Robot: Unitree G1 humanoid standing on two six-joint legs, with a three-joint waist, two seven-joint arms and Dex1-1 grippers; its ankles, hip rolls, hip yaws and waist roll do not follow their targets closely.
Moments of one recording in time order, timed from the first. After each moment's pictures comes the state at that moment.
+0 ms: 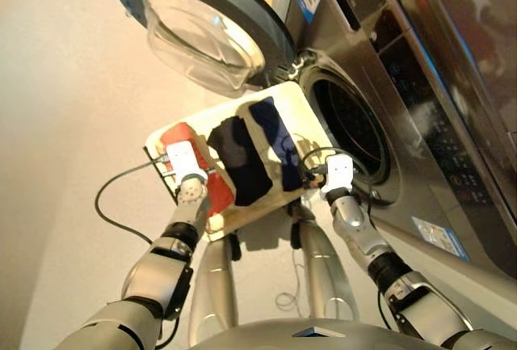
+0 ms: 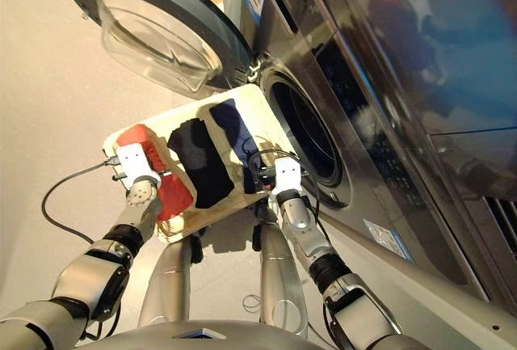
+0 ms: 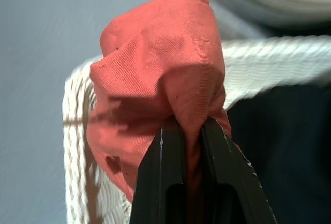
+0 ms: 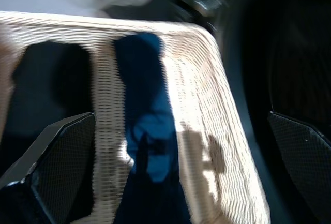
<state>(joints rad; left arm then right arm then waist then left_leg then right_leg) -0.43 0.19 -0.18 0.86 -0.49 -0.36 0.28 -0.31 -0.34 0.58 0.56 0.18 -0.34 -0.09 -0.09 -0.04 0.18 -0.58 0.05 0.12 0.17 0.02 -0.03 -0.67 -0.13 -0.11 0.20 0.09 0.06</state>
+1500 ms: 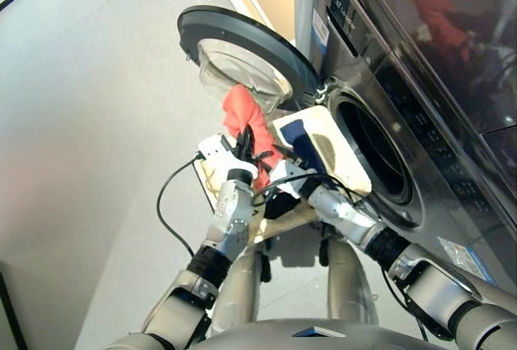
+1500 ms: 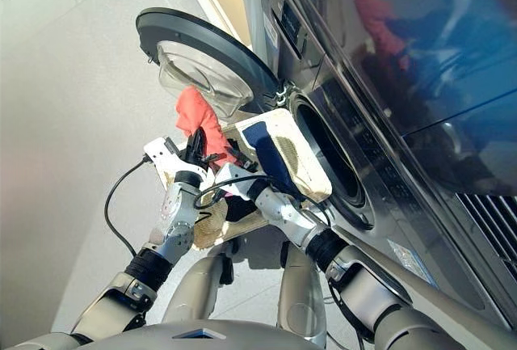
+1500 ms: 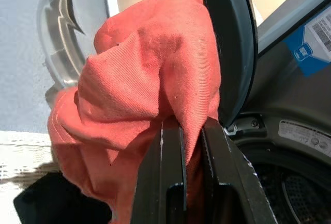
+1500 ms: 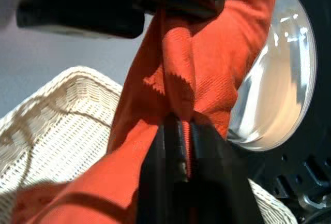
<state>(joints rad) -0.29 0.05 -0.38 0.36 -0.79 -0.41 0.11 -0.50 -0.31 0.75 0.51 -0.12 -0.30 -0.06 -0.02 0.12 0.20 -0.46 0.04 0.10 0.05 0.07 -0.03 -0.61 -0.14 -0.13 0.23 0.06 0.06</state>
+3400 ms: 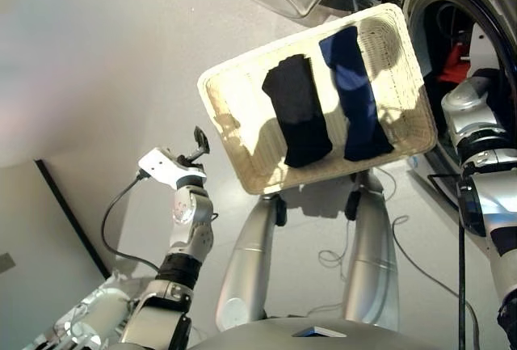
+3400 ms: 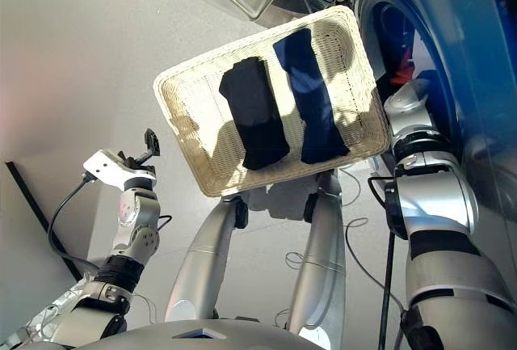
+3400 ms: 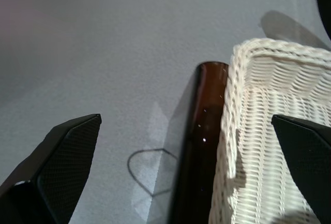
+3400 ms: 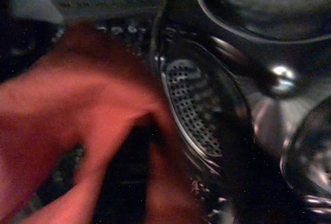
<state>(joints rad) -0.24 0.18 -0.15 0.40 -0.72 -0.45 0.25 -1.14 -0.64 0.31 1.27 -0.06 -0.12 -0.67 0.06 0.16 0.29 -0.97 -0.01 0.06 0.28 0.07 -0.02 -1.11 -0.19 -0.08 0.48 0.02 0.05</state>
